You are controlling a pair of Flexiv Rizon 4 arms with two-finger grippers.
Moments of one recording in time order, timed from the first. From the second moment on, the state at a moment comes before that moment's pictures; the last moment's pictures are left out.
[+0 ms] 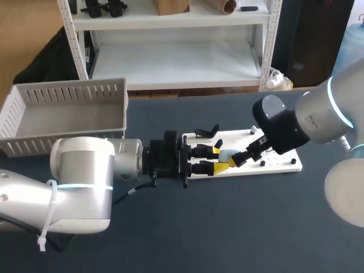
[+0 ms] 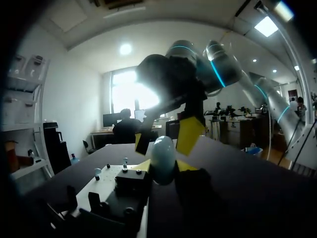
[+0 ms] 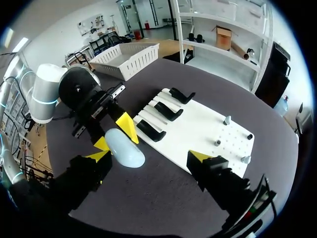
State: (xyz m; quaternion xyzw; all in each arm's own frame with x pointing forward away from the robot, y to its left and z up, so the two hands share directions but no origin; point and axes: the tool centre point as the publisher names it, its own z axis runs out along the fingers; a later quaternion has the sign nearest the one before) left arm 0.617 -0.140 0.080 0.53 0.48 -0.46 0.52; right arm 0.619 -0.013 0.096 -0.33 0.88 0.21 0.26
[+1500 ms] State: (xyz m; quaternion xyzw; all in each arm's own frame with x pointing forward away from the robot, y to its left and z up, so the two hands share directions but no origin) left arm 0.617 -0.140 0.080 0.53 0.48 -0.46 0.52; right arm 0.671 -0.078 0.162 -0.28 0.91 0.12 0.26
